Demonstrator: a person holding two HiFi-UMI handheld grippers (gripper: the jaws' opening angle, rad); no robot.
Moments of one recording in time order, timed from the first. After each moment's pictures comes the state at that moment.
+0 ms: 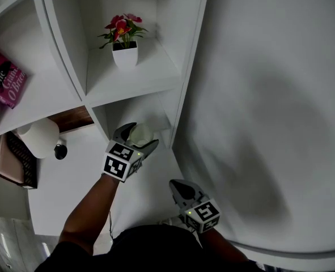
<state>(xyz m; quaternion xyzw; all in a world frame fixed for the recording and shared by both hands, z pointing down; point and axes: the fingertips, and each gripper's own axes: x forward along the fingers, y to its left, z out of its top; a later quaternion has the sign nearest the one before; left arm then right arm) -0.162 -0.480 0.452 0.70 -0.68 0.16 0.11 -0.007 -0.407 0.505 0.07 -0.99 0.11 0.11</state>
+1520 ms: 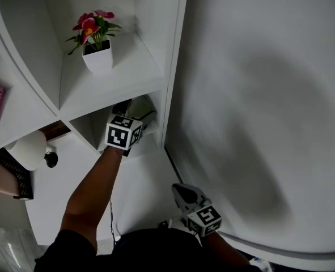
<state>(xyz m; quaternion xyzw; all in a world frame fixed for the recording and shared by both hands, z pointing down) -0.216 -0.602 0.464 0.69 -0.70 0.14 0.11 0.017 -0.442 0.536 0.11 -0.97 0.13 0.14</state>
